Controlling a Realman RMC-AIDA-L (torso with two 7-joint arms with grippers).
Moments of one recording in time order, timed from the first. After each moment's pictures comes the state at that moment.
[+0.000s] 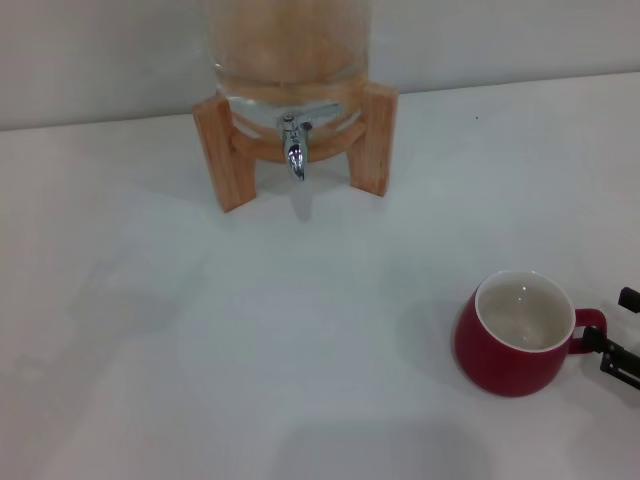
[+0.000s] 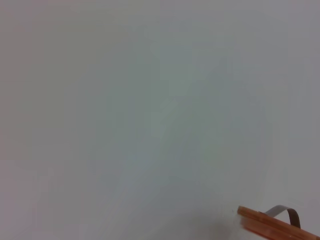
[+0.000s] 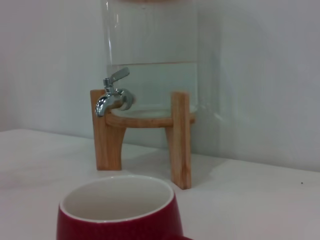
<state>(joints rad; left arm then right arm) -0.24 -2.06 0.25 0.81 -1.58 -1.75 1.55 0.09 2.01 -0.47 -0.31 1.47 1.53 -2.50</state>
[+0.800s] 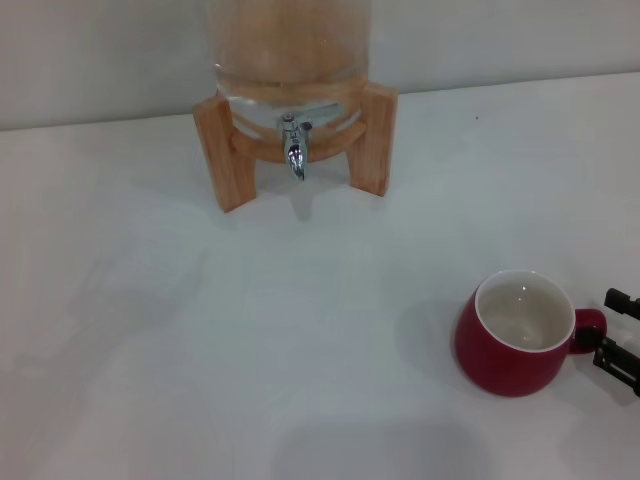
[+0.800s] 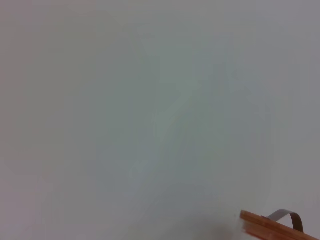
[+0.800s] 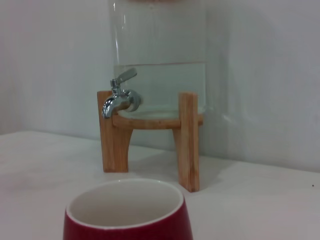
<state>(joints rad) -0.24 -2.06 0.25 0.81 -1.59 -1.74 1.56 0.11 2.01 -0.48 -0.30 1.46 1.53 -2.50</state>
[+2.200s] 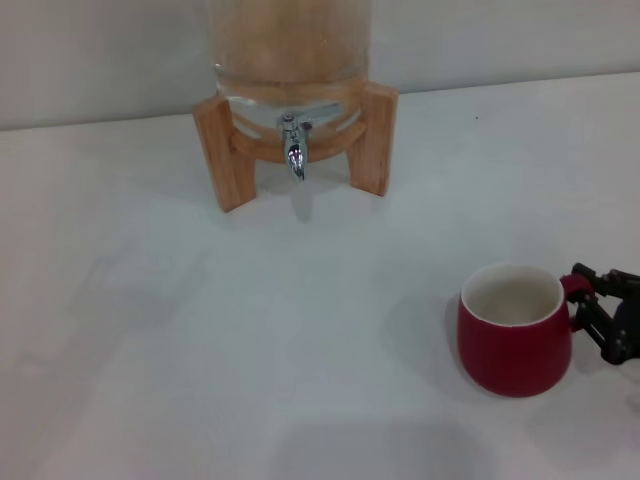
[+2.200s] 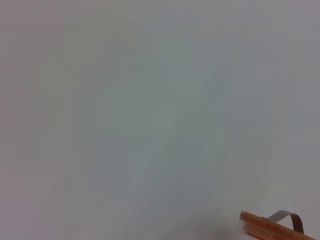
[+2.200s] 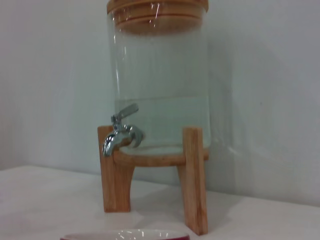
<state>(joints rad) -0.25 -2.06 0.25 0.81 -1.59 -1.74 1.55 0.18 2.01 -0.47 -0.21 1.52 1.54 -2.54</state>
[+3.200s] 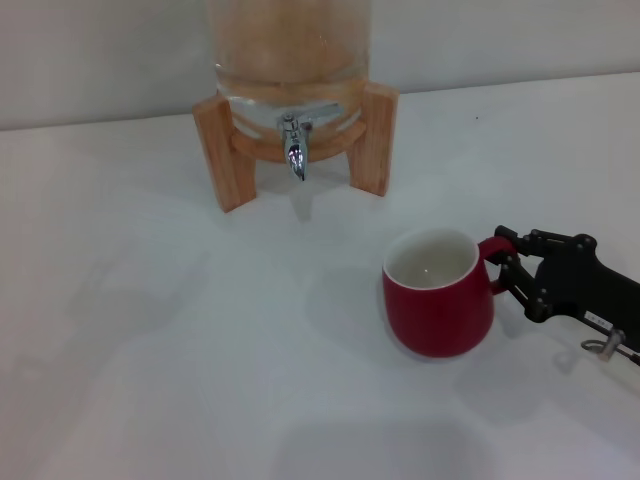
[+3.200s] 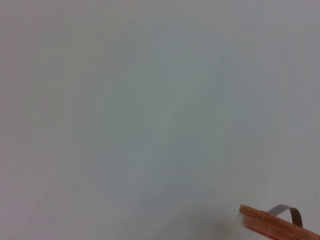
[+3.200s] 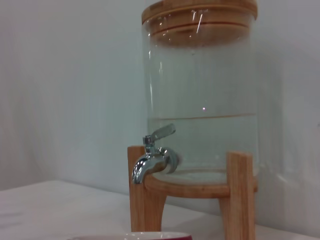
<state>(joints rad) -0.24 -2.06 0.25 0.80 -1.58 -1.74 1.55 0.36 2.01 -0.47 -0.08 1.52 1.47 -2.61</state>
